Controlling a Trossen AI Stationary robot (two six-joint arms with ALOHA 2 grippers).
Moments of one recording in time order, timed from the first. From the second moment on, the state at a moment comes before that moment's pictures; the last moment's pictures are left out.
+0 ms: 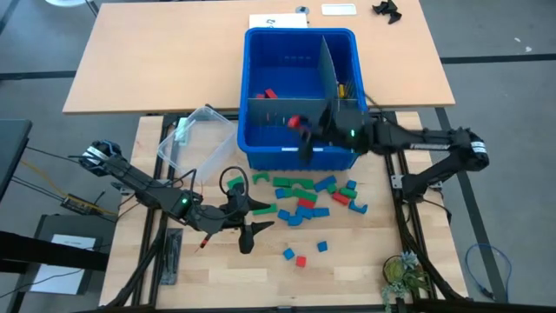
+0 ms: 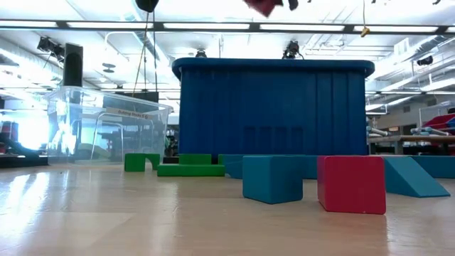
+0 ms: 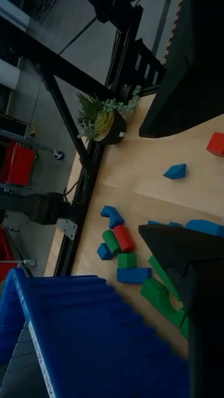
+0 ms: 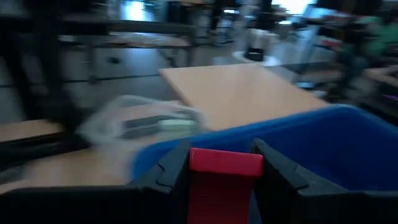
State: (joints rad) left arm -0.49 1.38 0.99 0.06 -0.62 -0.42; right arm -0.13 1.36 1.33 -0.15 0.42 -0.05
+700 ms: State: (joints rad) left arm -0.49 1.38 0.99 0.06 -0.62 -0.42; right arm -0.69 1.58 1.33 0.00 0.27 -0.16
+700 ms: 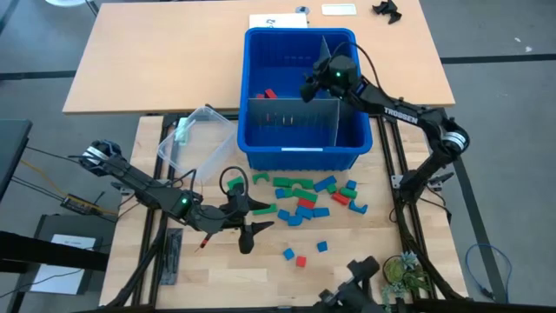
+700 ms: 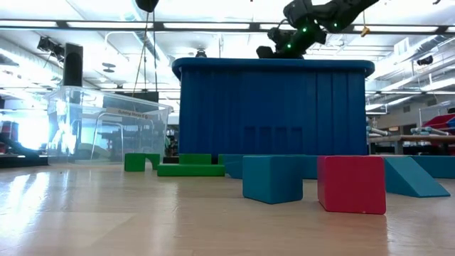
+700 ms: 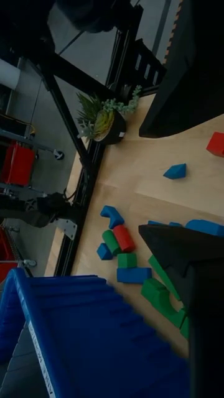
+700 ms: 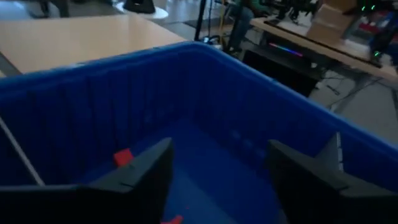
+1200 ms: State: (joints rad) left arm -0.49 1.38 0.99 0.06 -0.62 -0.42; right arm -0.28 1.21 1.33 -0.60 0.21 -0.16
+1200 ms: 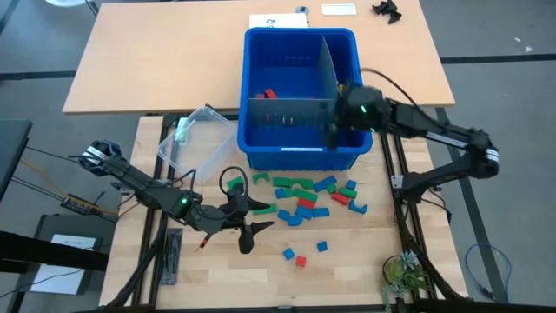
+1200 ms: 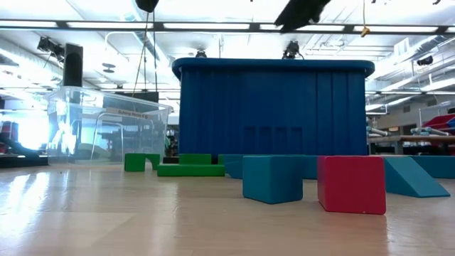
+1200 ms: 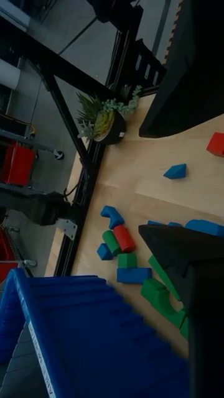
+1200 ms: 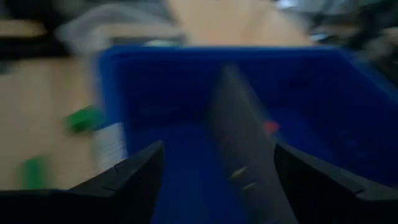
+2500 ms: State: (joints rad) left arm -0.49 1.38 0.99 0.06 -0.62 -0.42; right arm 0.44 1.38 1.12 -0.84 0.44 0.32
